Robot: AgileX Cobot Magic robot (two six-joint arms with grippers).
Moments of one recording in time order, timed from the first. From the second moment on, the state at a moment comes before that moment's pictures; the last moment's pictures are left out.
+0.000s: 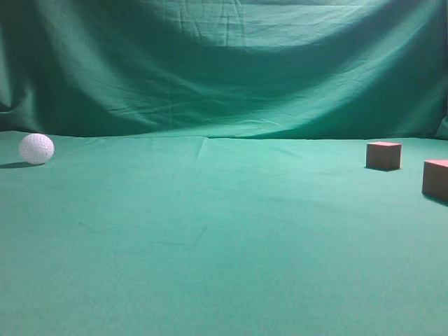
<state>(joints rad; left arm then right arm) -0.05 -0.02 0.02 0.14 0.36 -0.09 0.76 1.20 -1.57 0.09 1.09 -0.02</state>
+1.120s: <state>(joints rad) -0.05 -0.02 0.02 0.14 0.36 -0.09 0.34 0.23 -0.24 -0.13 0.39 0.12</state>
